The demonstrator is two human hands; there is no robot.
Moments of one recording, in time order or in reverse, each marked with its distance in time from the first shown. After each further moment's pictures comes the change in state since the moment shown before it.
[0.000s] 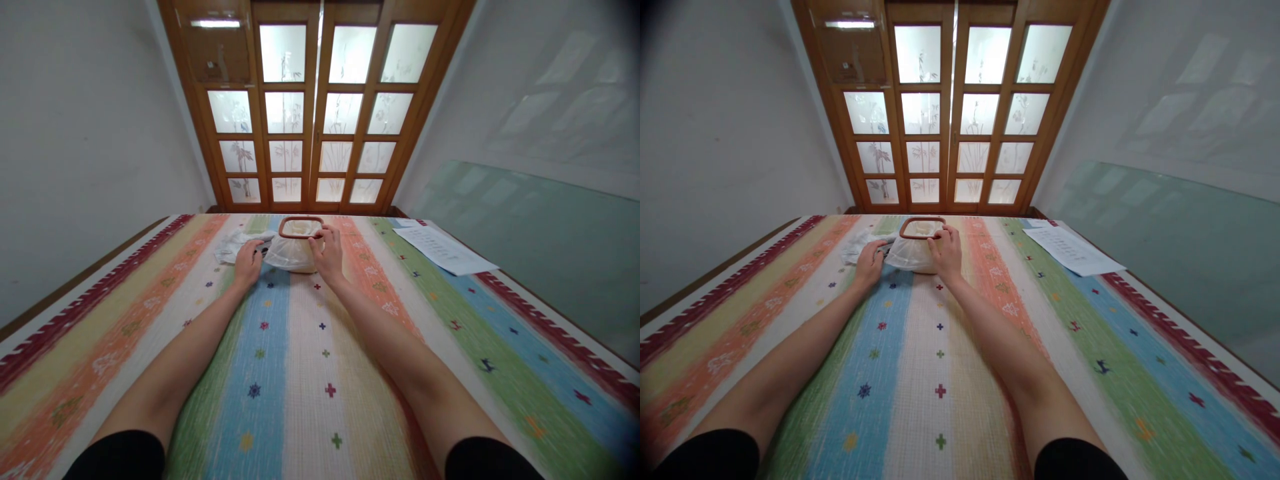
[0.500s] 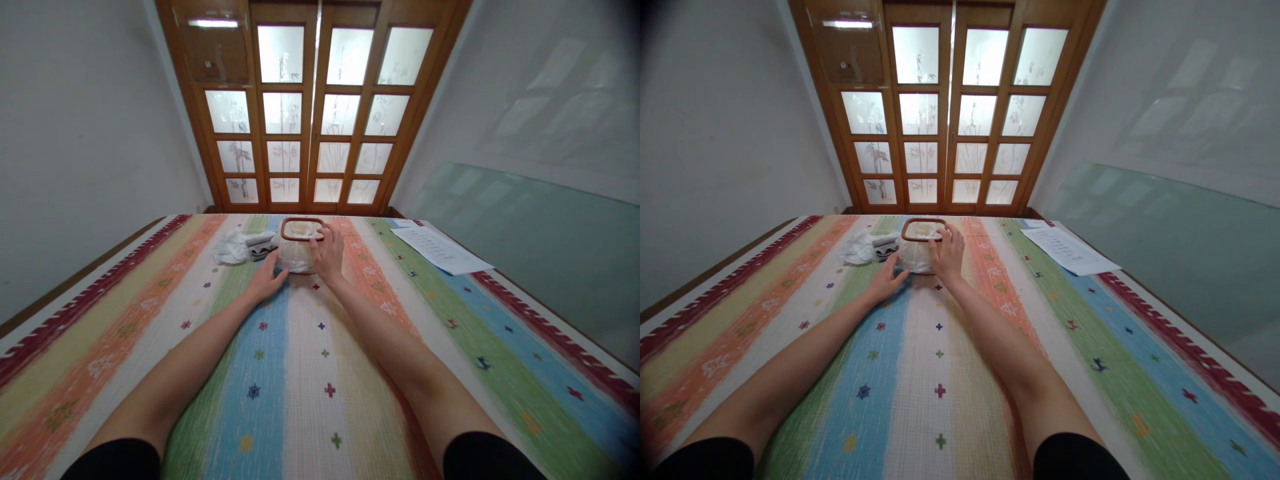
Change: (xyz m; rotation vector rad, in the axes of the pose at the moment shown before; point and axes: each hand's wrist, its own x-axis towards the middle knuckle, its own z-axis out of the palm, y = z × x) left_hand -0.031 0.040 0.025 -0.108 -0.293 0.101; right_hand -0.003 0.002 -0.001 -0.142 0.010 -0.016
